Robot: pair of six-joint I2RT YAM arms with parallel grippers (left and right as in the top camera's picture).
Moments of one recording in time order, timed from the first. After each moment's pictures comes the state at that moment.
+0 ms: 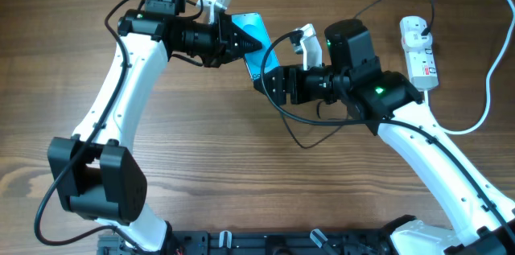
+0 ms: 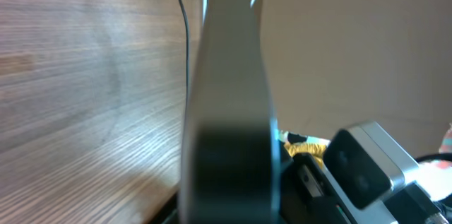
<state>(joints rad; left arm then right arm) -0.18 1.80 1.57 -0.85 1.06 -0.53 0.45 1.42 1.17 -0.52 -0.62 0.42</state>
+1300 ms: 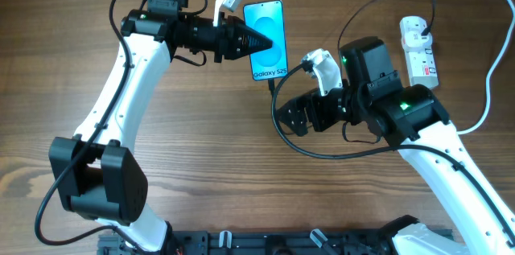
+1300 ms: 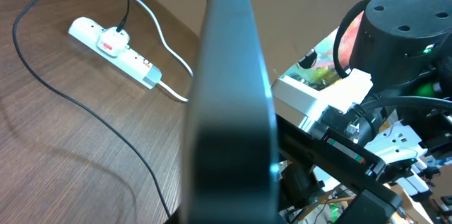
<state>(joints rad) -0.19 1.80 1.57 -0.75 1.34 0.23 0.43 1.29 1.17 -0.85 -0.49 0.10</state>
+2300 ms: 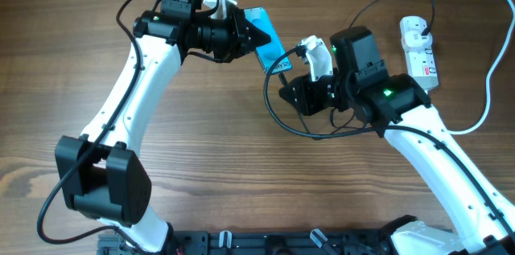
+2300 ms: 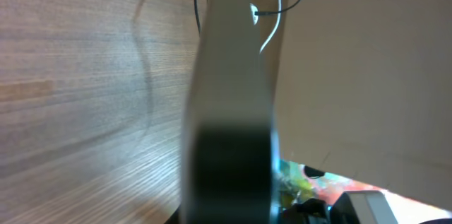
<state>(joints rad) -0.25 1.80 1.57 -0.71 0.89 -0.68 0.43 1.39 1.17 -0.69 -0.49 0.18</state>
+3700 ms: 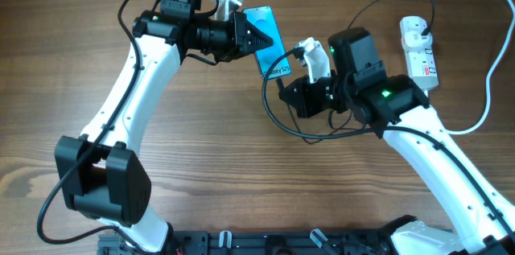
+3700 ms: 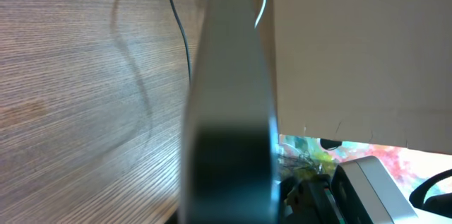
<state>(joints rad) -0.25 1.80 1.57 -0.74 0.96 -0.50 0.44 1.39 1.17 -0.70 -0.52 0.20</state>
